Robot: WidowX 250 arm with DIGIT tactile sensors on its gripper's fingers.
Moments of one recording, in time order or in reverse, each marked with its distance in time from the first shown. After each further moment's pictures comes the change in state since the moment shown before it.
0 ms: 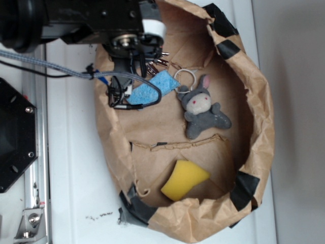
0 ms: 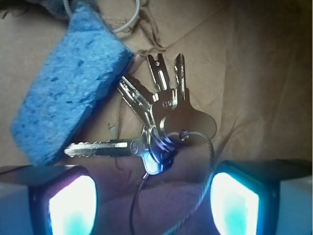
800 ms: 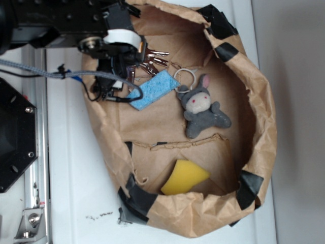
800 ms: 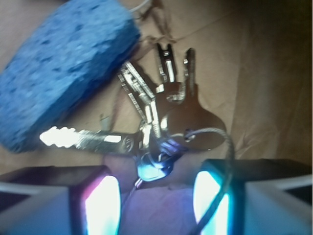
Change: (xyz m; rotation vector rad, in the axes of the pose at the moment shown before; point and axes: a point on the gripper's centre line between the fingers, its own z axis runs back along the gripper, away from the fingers) arm -0.020 0.008 -0.020 0.001 -0.053 -0.030
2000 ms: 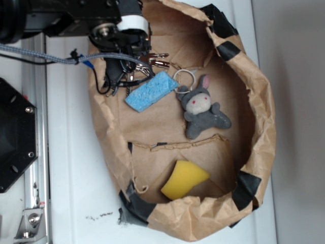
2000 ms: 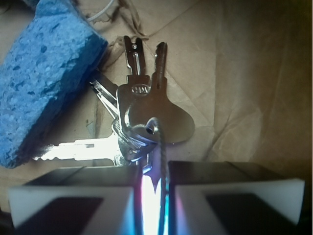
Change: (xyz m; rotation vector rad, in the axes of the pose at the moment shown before) arm 0.008 -0.003 0.012 -0.042 0.036 0.105
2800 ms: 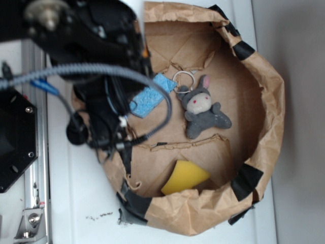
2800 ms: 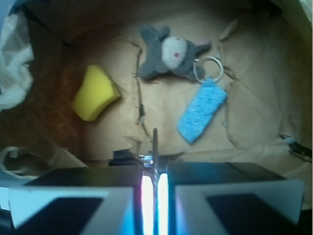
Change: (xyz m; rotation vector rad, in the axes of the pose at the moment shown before) arm 0.012 -0.083 0.126 -0.271 -0.065 0.145
